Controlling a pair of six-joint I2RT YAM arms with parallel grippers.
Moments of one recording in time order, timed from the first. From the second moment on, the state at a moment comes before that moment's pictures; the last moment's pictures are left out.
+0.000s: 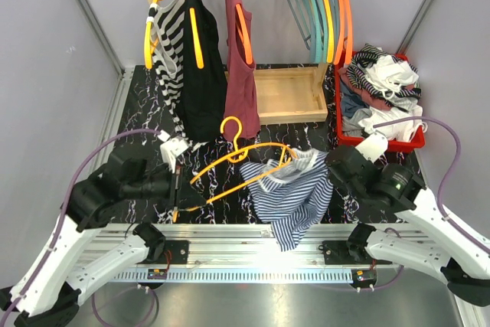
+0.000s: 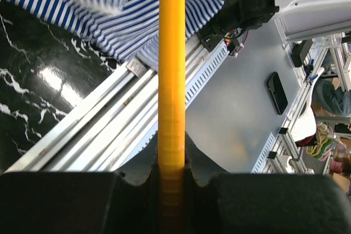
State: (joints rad) left arm -0.64 0.69 1.09 -1.04 0.54 -0.45; right arm 0.89 0.84 1.09 -1.16 0.61 1.15
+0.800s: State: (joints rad) left arm -0.64 0.46 1.02 -0.98 0.88 -0.60; right arm 0.89 0.54 1.22 -1.15 0.15 0.78
